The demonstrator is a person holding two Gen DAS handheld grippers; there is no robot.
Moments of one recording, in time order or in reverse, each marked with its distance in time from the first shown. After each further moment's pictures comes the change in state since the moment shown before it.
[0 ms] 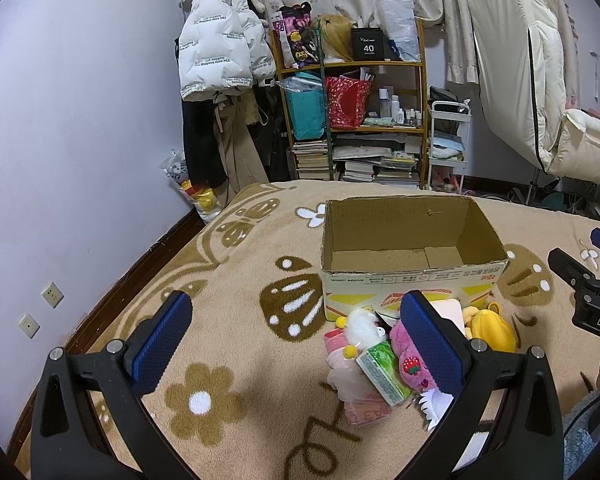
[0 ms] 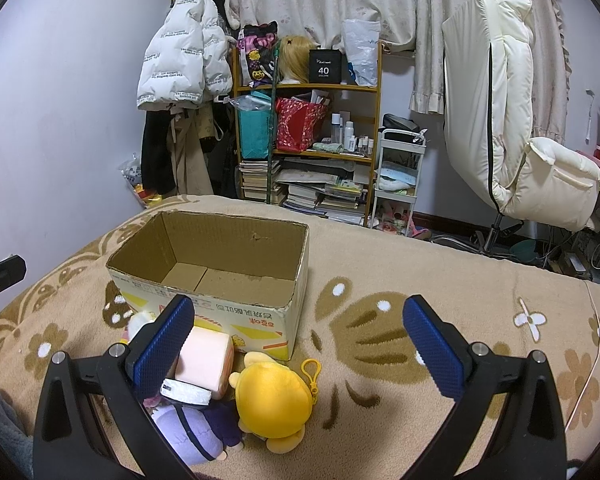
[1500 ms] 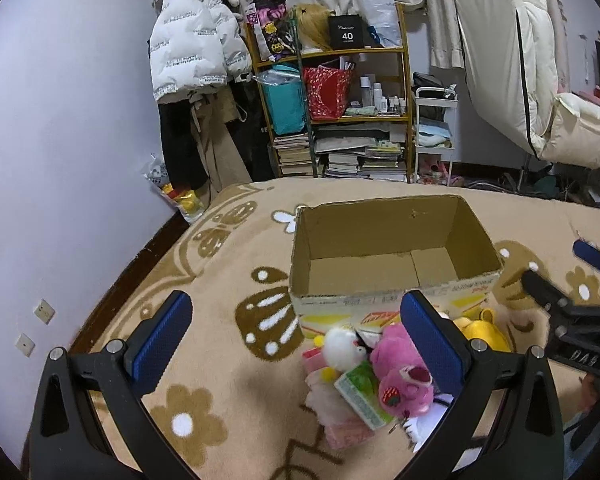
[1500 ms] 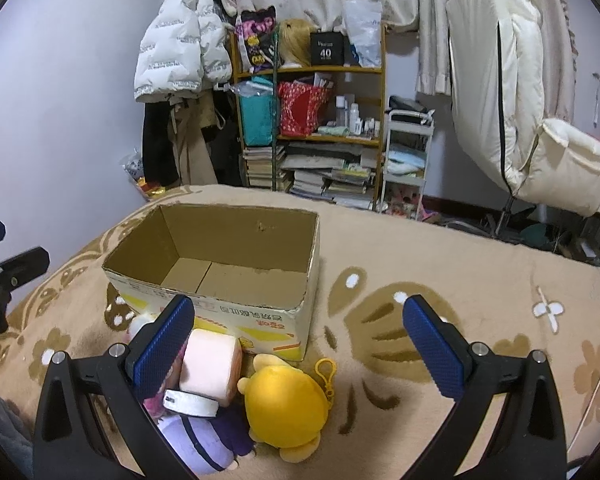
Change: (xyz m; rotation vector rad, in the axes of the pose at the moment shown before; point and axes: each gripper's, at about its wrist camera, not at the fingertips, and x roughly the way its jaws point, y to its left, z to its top) left arm 0.033 -0.029 0.026 0.057 0.041 -0.037; right arm 0.029 0.010 0.001 0.028 0.080 0.026
